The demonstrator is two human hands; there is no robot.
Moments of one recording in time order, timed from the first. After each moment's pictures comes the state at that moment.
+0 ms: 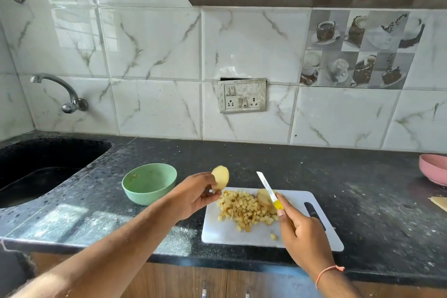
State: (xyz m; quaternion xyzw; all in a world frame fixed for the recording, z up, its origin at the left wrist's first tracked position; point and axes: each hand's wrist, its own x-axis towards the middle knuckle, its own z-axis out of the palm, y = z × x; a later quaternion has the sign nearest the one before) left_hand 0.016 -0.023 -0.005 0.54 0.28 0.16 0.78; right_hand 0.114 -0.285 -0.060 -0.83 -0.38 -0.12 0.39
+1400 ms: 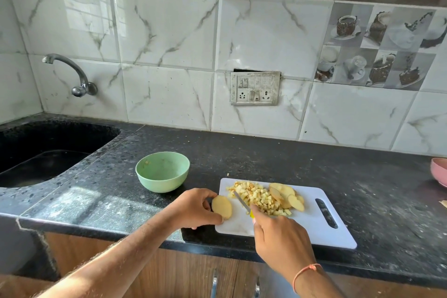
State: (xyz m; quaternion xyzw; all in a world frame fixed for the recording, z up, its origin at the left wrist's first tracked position) left_hand -0.044 -0.008 -0.046 0.90 0.22 0.05 0.37; right_hand 0.052 -0.237 -0.043 -0.89 -0.43 -0.11 0.13
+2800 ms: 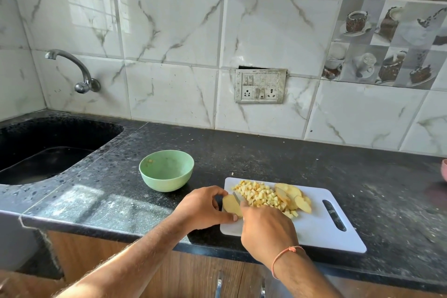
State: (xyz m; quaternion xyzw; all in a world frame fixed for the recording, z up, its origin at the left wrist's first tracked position) left_hand -0.030 -0.009 -0.059 0.91 0.25 0.10 0.31; right_hand 0.029 -0.192 -0.021 -0.90 -0.43 -0.05 0.04
